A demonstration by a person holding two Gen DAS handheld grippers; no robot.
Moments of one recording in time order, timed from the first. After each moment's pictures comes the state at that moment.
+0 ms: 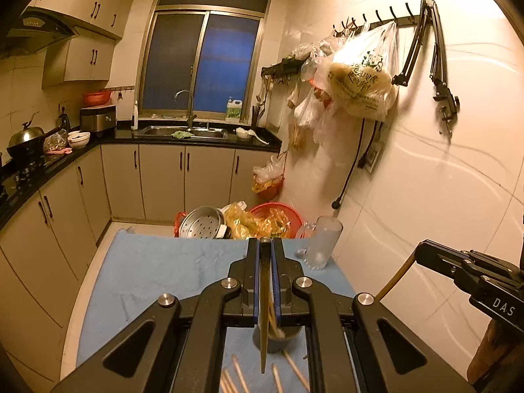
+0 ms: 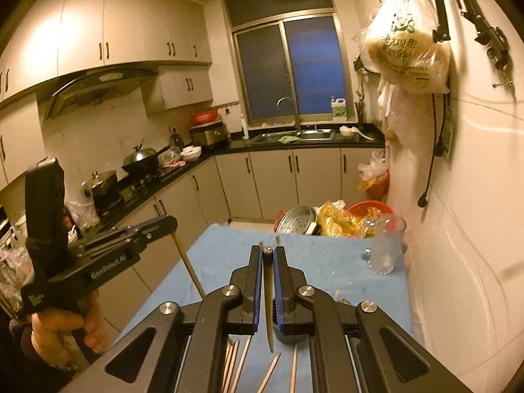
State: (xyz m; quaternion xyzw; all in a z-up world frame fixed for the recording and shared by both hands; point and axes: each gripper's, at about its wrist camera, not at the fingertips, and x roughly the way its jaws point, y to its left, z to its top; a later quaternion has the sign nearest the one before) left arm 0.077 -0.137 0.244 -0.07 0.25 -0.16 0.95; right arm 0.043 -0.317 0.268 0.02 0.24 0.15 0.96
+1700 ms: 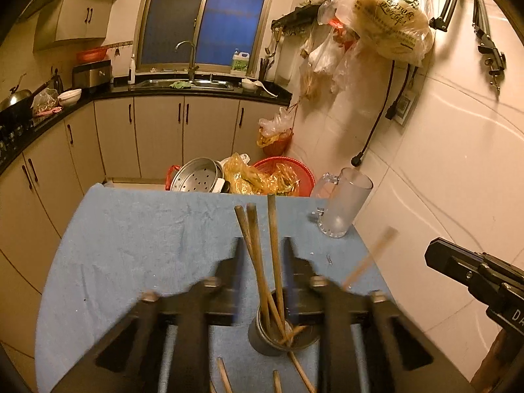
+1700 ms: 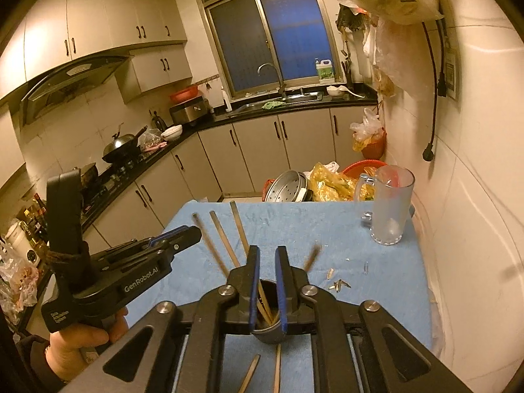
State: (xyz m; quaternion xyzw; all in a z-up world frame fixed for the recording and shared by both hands) left arm 0.155 -0.181 0.140 -0.07 0.33 -0.15 0.93; right arm 0.132 -0.351 0.178 0.06 0.31 0.14 0.94
